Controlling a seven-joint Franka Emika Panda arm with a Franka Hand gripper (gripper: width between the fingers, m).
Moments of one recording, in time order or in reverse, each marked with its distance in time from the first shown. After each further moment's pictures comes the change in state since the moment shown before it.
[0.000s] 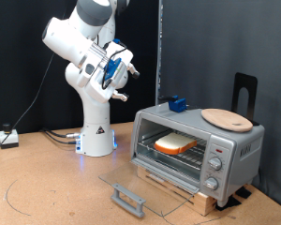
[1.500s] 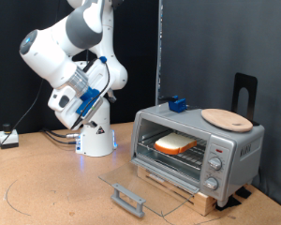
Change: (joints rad) arm -0.101 0.413 -0.002 0.282 -0.442 -0.102 0.308
